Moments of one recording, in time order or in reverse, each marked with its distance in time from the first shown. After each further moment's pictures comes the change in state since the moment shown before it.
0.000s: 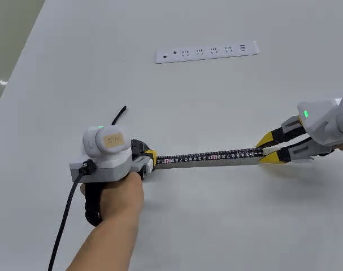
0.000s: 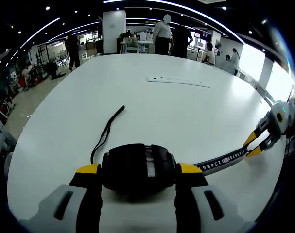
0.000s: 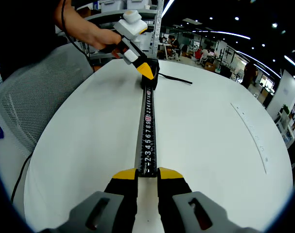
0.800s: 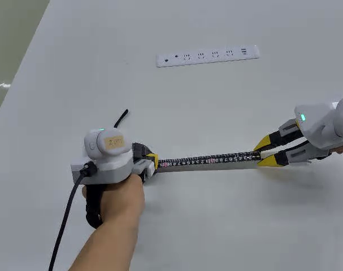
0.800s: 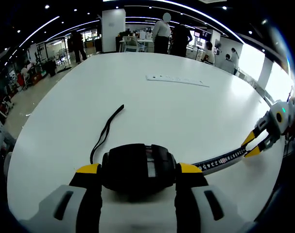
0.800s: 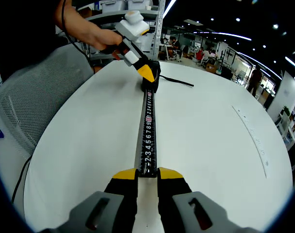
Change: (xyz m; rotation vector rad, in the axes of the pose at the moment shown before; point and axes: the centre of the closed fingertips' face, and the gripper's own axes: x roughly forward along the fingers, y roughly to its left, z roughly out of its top) left arm -0.002 0.000 -0.001 -0.002 0.014 -0.010; right arm 0.004 0.002 0.008 -0.009 -0.008 0.007
